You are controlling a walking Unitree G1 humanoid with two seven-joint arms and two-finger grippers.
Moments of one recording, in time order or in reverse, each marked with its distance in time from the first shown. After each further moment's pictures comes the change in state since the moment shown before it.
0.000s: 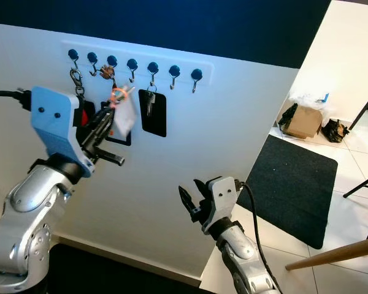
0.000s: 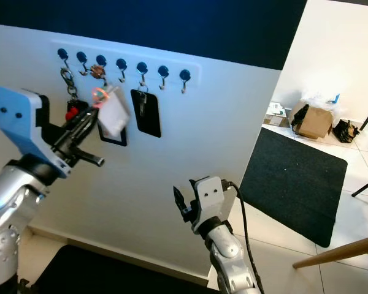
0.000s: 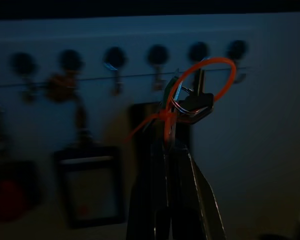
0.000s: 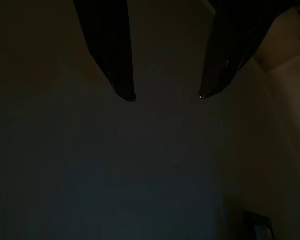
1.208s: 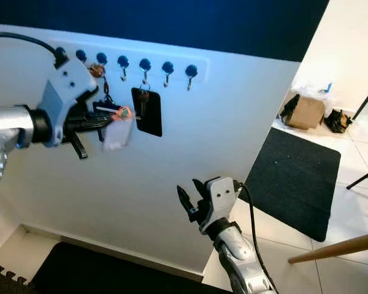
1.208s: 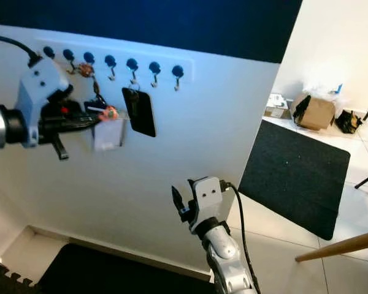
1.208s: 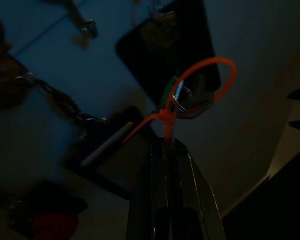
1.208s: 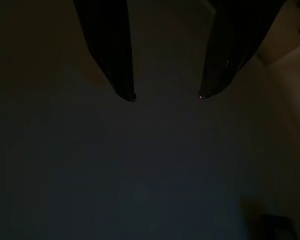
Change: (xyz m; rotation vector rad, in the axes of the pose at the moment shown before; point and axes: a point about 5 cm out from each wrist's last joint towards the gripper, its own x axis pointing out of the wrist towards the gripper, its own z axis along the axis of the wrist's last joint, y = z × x) left arm 0.031 0.080 0.022 0.381 0.477 -0.365; right arm 0.001 0.005 0.000 0.014 -0.014 -0.017
